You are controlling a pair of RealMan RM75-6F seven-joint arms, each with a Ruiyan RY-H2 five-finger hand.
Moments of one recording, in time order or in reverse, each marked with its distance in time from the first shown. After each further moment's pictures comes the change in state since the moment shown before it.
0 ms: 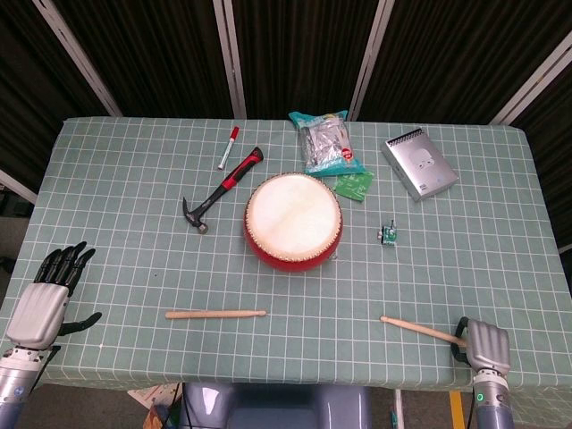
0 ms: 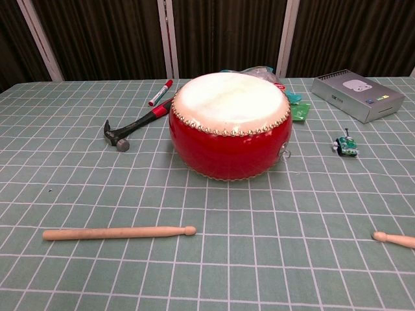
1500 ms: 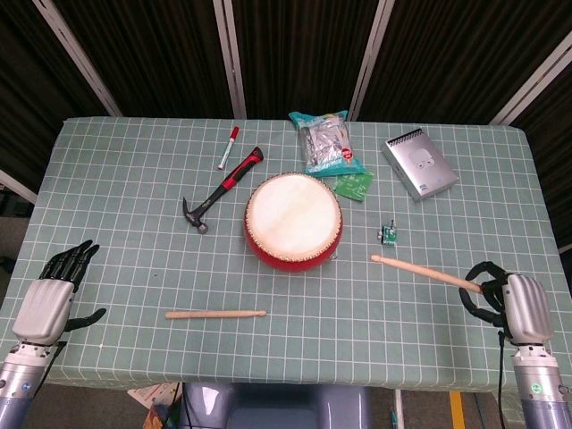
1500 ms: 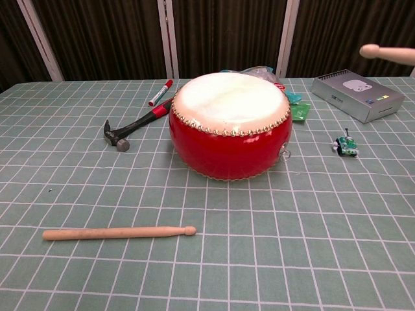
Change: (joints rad) left arm -0.017 -0.009 -0.025 -0.056 -0.037 -0.025 0.087; right arm 0.009 0.379 0.096 -0.295 -0.422 0.157 0.652
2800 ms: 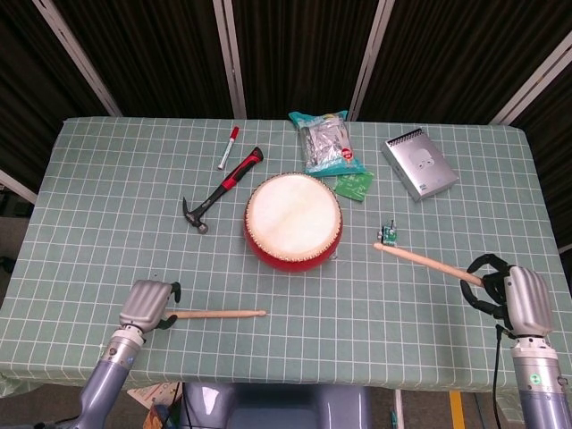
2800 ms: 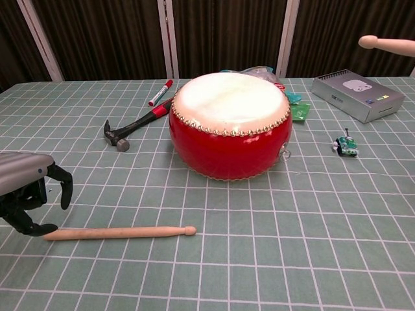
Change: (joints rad) left arm -0.266 -0.298 -0.041 -0.146 -0.580 -0.266 0.628; right arm 0.028 0.008 0.021 -0.031 0.082 -0.018 -0.026
